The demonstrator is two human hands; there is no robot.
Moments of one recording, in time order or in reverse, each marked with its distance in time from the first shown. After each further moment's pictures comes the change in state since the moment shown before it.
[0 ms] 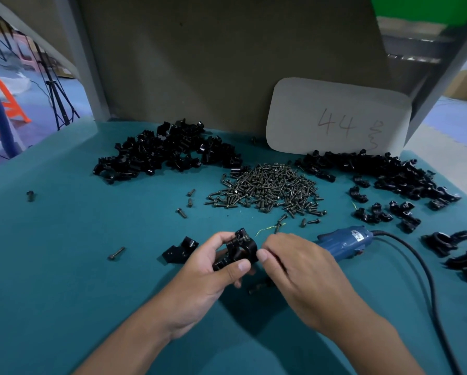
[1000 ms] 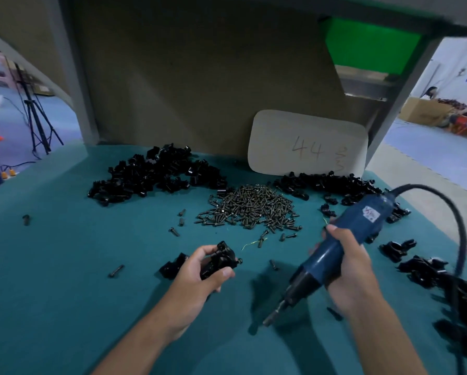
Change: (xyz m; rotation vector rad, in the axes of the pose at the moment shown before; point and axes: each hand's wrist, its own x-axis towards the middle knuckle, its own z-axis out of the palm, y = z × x) left_hand -0.002 0.003 -0.006 0.197 0.162 -0.043; right_hand -0.008 0.031 -0.047 1.525 0.614 0.889
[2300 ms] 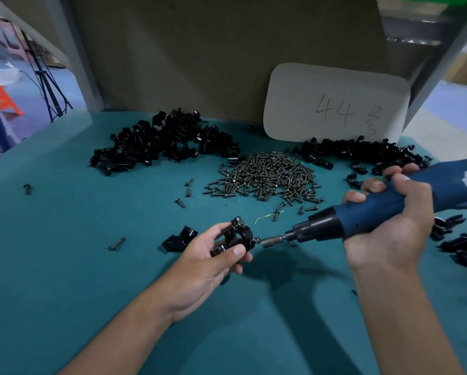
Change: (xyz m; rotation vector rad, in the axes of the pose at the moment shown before) left_hand 0.003 -0.003 0.004 -0.364 -0.174 -0.049; right_hand 0.005 -0.003 0.031 0.518 -0.073 -0.335
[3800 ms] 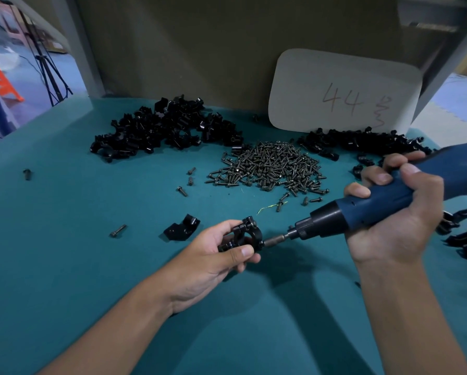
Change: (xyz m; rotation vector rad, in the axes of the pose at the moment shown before) left_hand -0.002 -0.001 0.001 0.059 -0.053 -0.086; right_hand -0.001 0.003 -0.003 -0.008 -0.195 0.040
